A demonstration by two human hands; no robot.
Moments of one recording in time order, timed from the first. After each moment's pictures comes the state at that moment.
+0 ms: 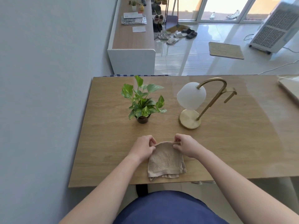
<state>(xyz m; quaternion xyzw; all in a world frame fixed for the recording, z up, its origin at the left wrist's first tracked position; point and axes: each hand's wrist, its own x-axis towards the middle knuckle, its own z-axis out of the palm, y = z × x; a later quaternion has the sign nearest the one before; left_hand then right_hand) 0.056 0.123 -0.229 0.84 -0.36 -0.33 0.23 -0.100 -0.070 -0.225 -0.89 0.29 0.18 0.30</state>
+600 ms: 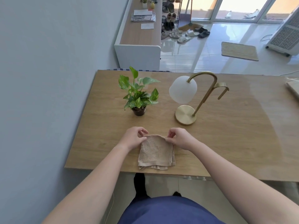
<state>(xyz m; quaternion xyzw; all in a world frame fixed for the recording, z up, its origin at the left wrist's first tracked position) 0.043 0.131 -0.219 0.85 -0.30 -0.33 0.28 -0.115 -0.086 -0.214 -0.87 0.26 0.17 0.39</state>
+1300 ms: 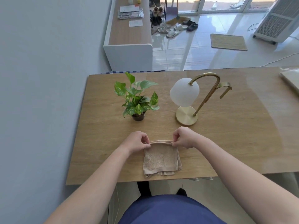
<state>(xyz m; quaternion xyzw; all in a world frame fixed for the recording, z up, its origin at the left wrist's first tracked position) 0.076 0.119 -0.226 0.82 -0.38 -0.39 0.19 -0.095 -0.100 -0.207 -0.86 0.27 0.26 0.34</state>
